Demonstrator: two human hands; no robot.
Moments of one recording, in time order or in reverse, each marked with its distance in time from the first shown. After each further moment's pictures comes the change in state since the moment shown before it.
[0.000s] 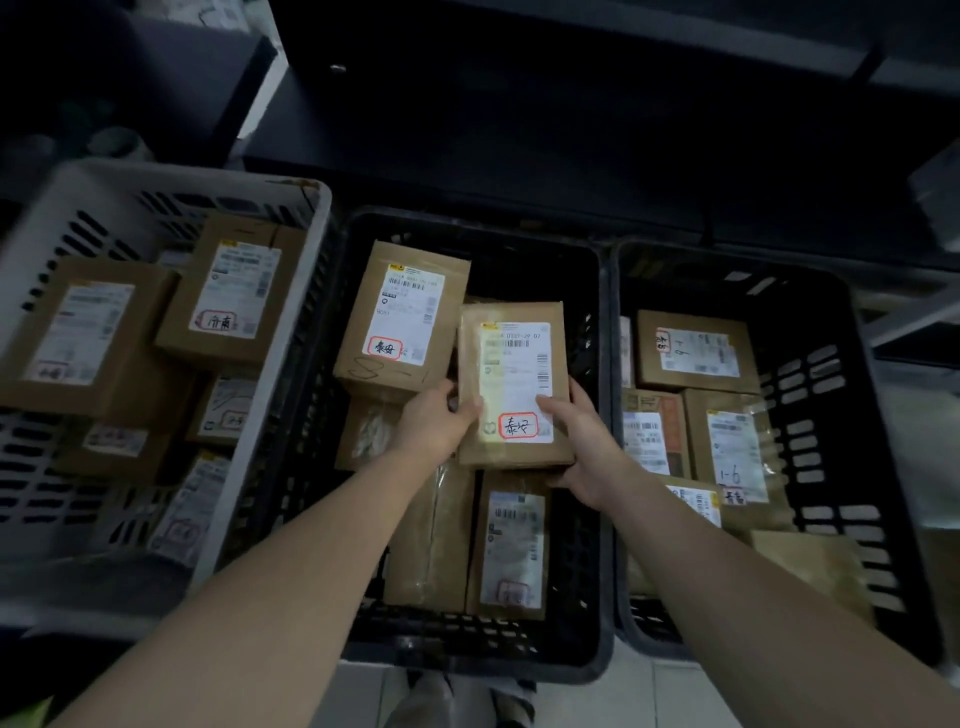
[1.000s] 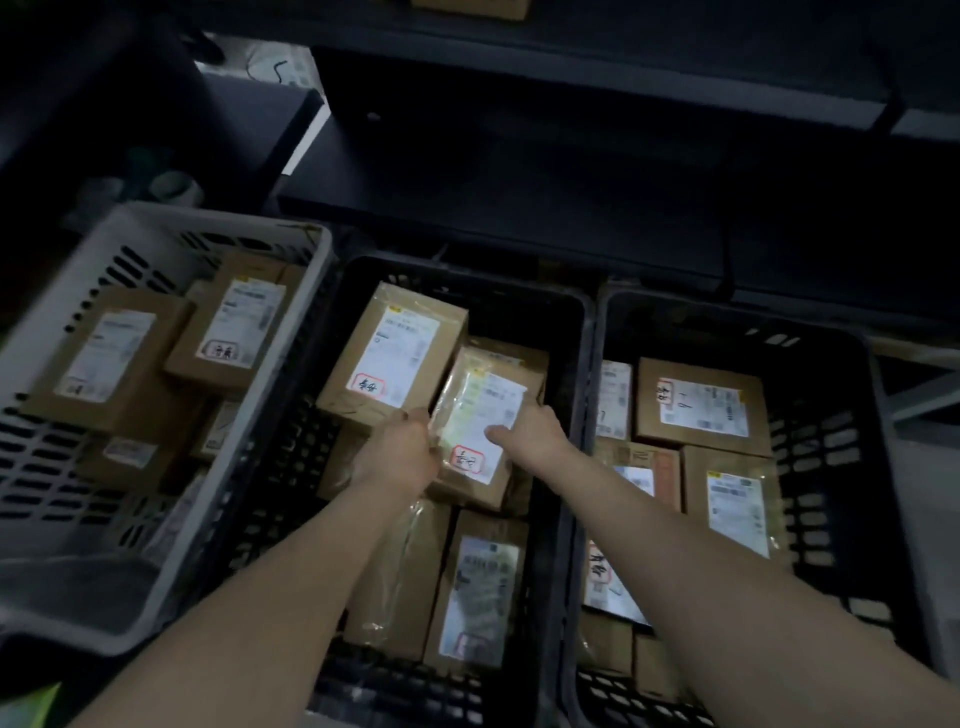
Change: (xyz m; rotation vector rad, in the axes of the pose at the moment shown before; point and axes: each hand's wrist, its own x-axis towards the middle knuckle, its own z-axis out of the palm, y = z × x) left_hand 0.010 0.024 0.008 0.502 0.125 -0.060; right_hand 0.054 -0.053 0.004 -1.009 -0.081 -0.200
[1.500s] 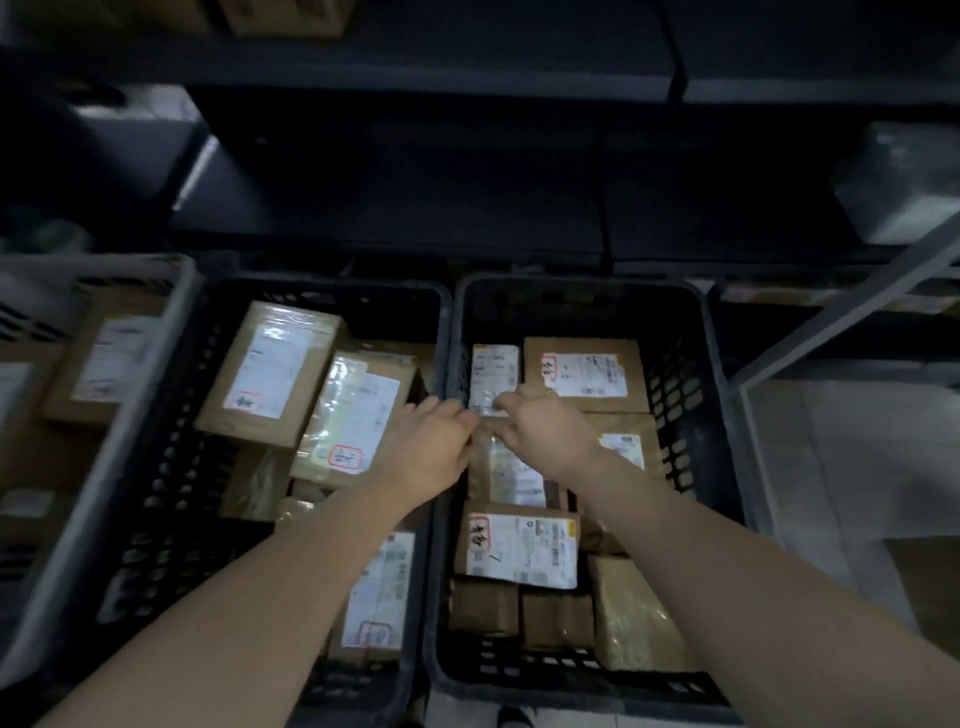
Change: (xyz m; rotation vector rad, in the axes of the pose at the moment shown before) left_hand -0.045 0.155 0.037 0.446 0.093 0.635; right_hand -0.075 0.111 -0.117 -0.577 0.195 -0.343
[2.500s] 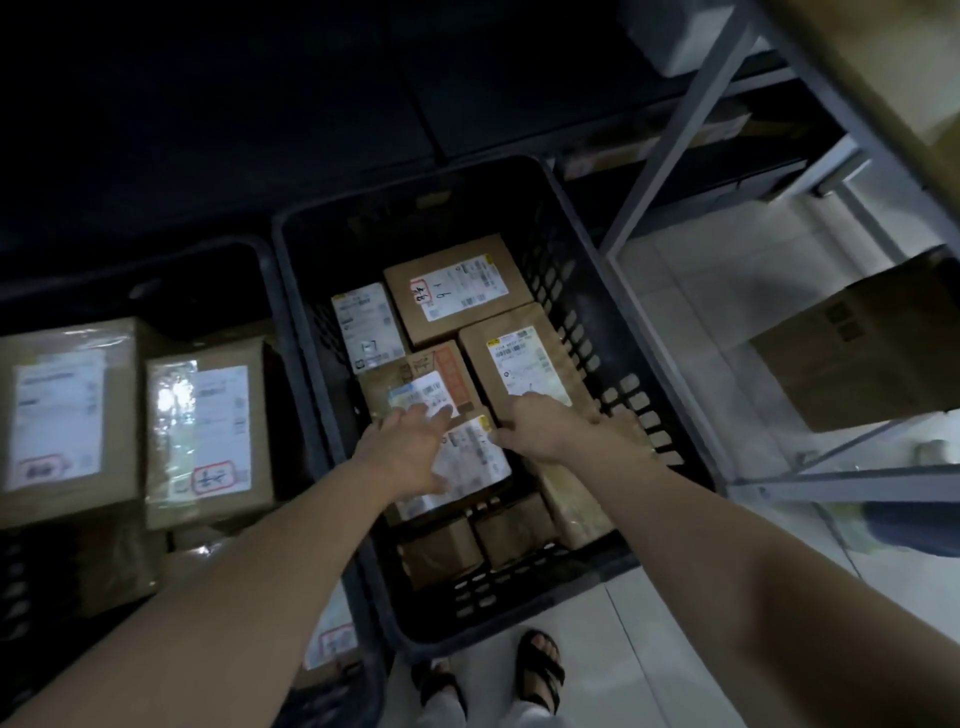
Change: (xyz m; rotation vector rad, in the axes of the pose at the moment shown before) left_hand 0.030 0.044 0.087 0.044 -0.540 0.260; right_hand -0.080 0.052 0.073 0.361 -0.304 0.560
